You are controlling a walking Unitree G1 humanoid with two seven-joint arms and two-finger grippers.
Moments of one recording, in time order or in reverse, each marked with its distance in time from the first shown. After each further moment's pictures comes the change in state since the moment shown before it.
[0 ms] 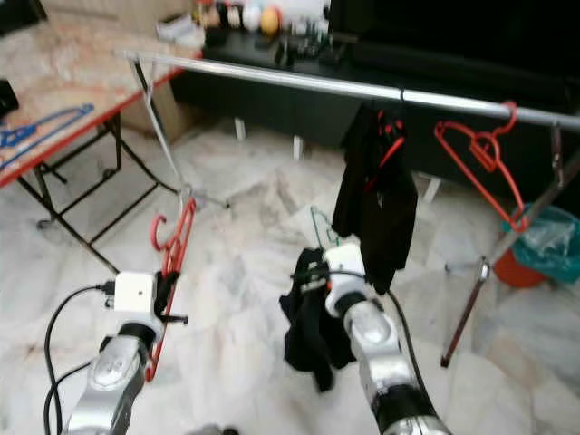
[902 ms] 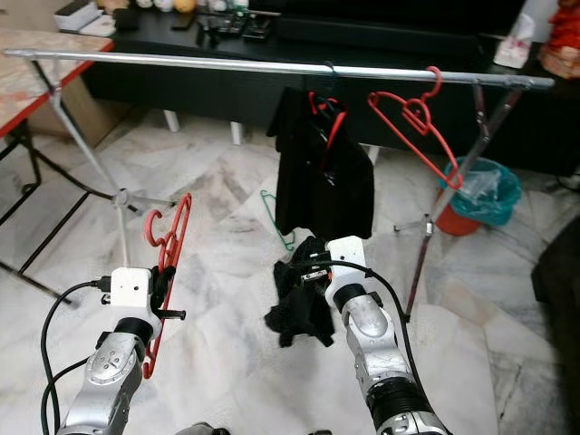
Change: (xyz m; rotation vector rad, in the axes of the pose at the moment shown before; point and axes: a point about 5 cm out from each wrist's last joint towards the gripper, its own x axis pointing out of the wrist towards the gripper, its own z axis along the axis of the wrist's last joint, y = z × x) left arm 0.003 0.001 0.003 -0.023 -0.007 0.007; right arm 0.005 -0.003 0.008 -0.005 -0.022 -0.063
